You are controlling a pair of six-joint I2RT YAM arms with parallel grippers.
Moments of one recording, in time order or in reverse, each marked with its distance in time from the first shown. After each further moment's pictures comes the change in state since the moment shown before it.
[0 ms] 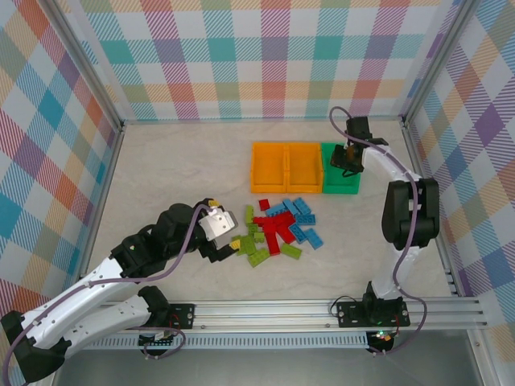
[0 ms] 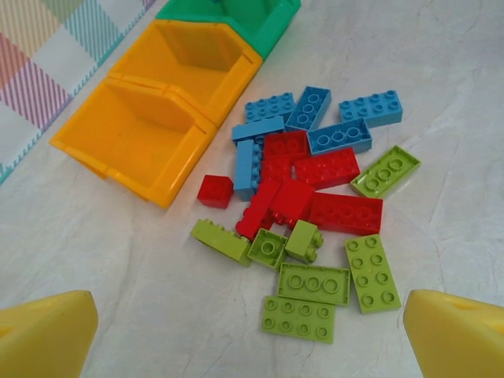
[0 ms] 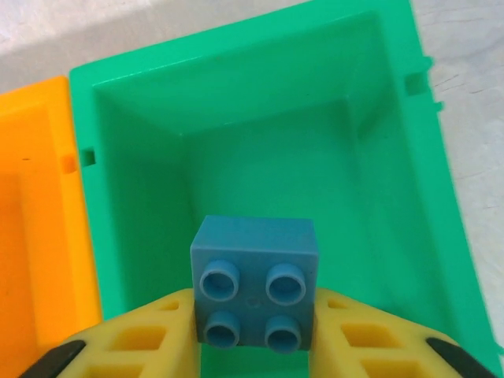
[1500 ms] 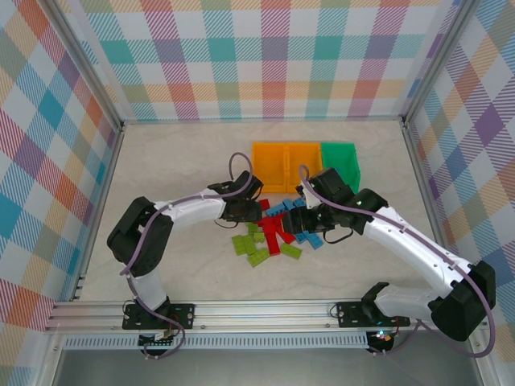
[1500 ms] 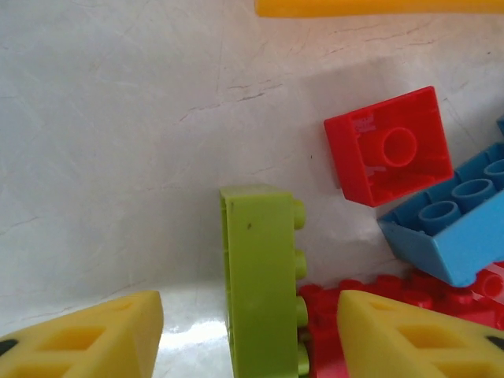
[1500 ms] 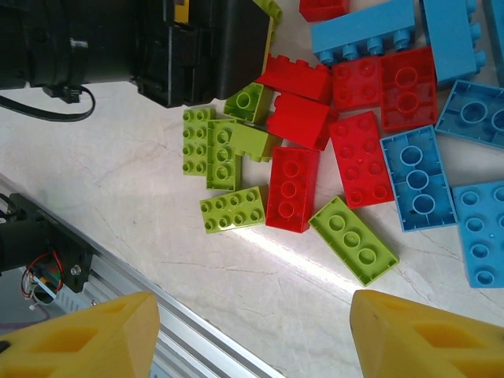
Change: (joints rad) left arm 0.135 1.027 0.370 0.045 -0.076 -1.003; right arm 0.574 -0.707 -0.402 -0.293 -0.269 0.147
